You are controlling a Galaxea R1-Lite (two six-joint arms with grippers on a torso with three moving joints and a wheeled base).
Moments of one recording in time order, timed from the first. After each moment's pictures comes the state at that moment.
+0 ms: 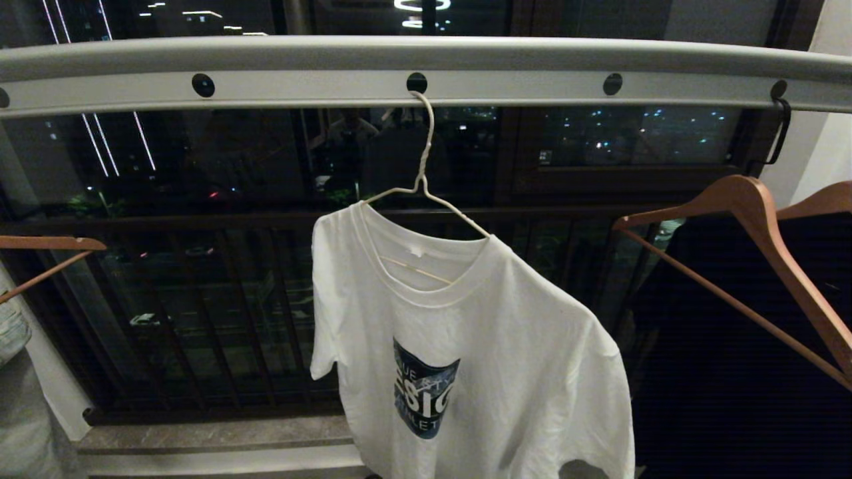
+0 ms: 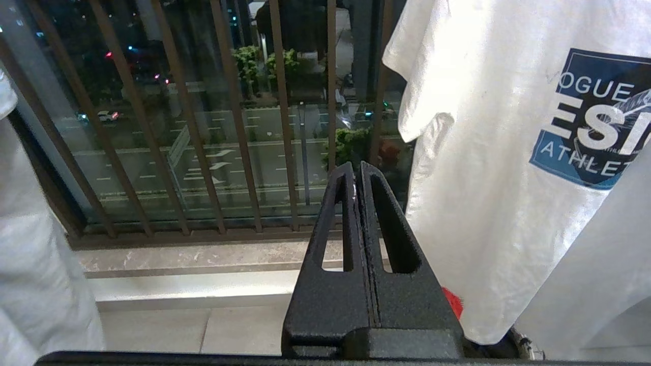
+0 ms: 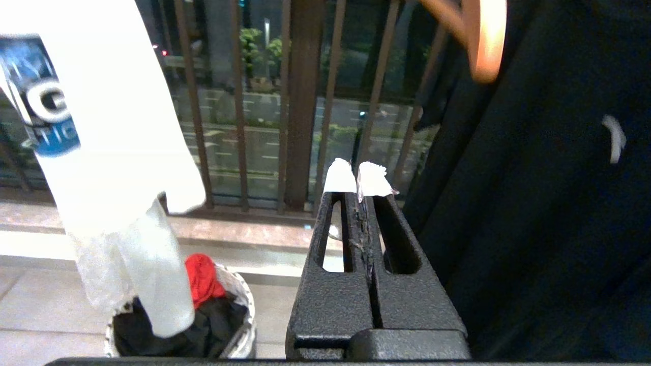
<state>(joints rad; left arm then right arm) -0.01 0.00 0.00 -0.01 0.01 -0.01 0.02 0.04 -0.15 0.13 0.06 -0.08</state>
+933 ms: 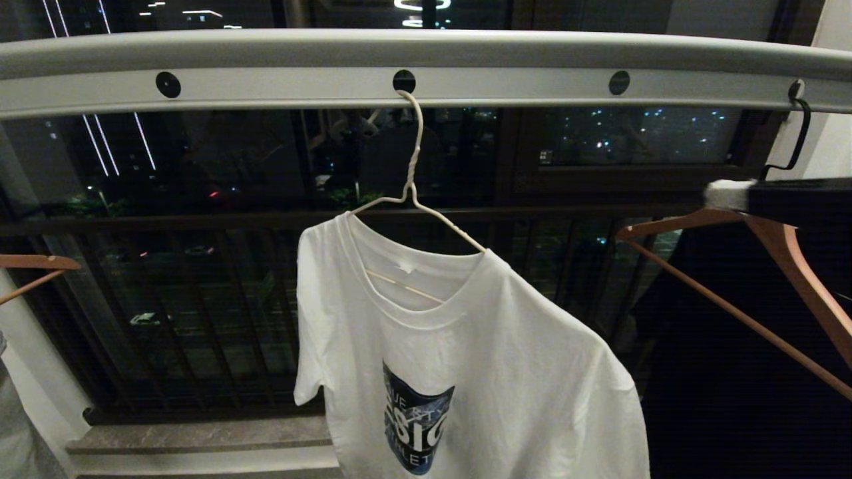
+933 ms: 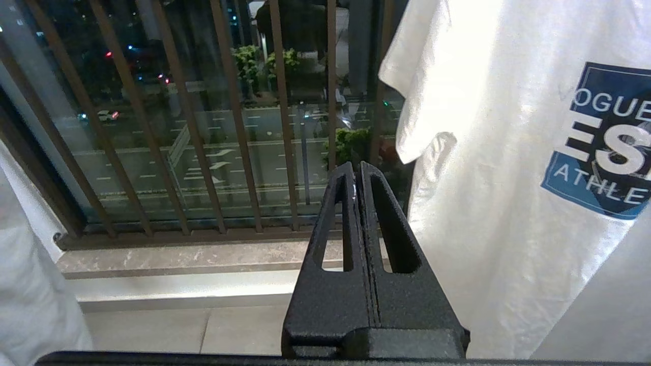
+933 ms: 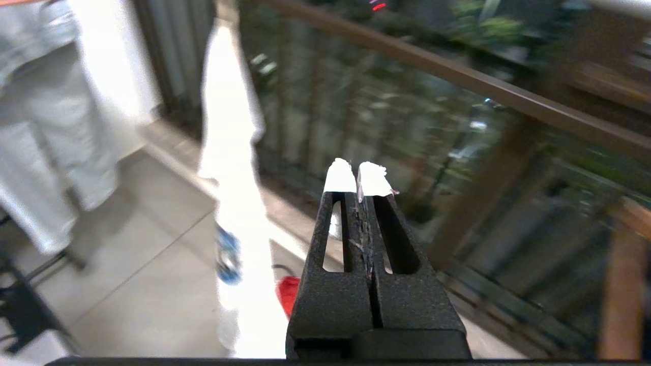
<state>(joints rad) -0.01 0.00 0.00 -0.01 0.01 -0.01 0.49 1.17 -1.14 0.12 0.16 -0.07</state>
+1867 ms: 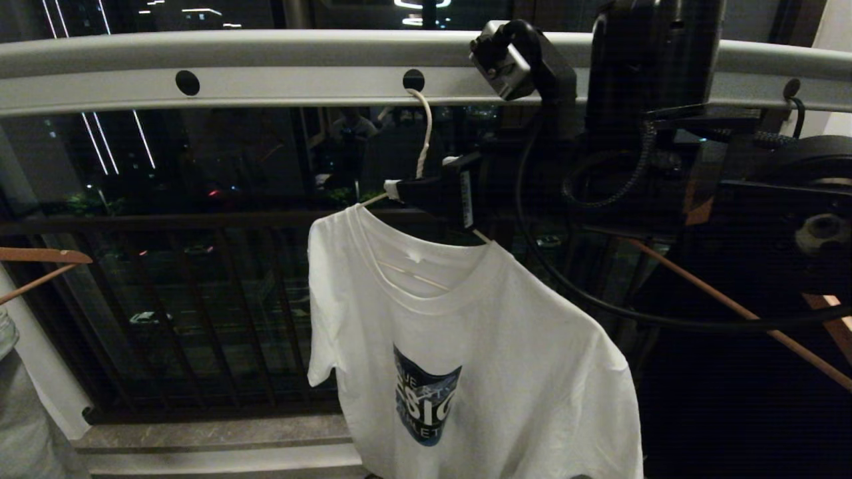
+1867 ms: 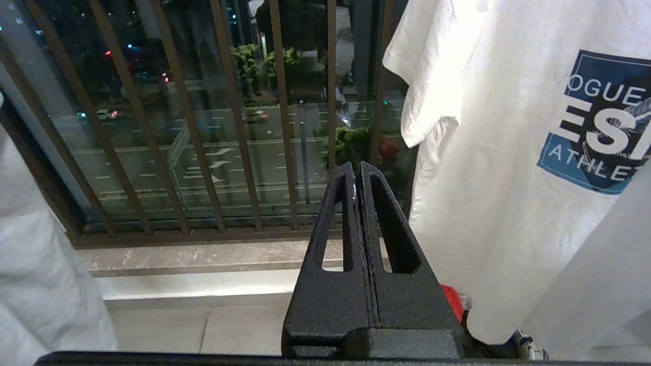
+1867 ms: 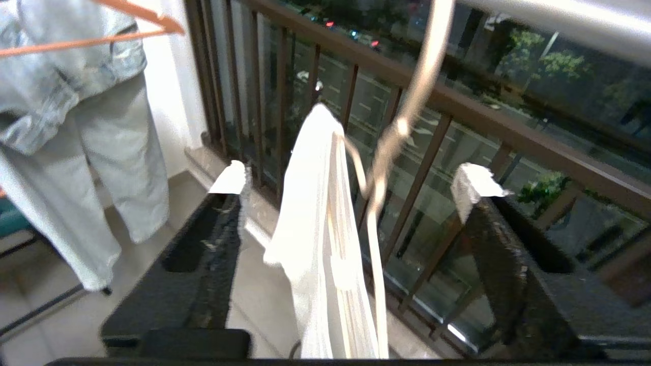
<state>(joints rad) -0.01 0.00 0.00 -0.01 0.01 -0.01 0.74 1.79 -1.54 -0.16 0.05 -0.06</state>
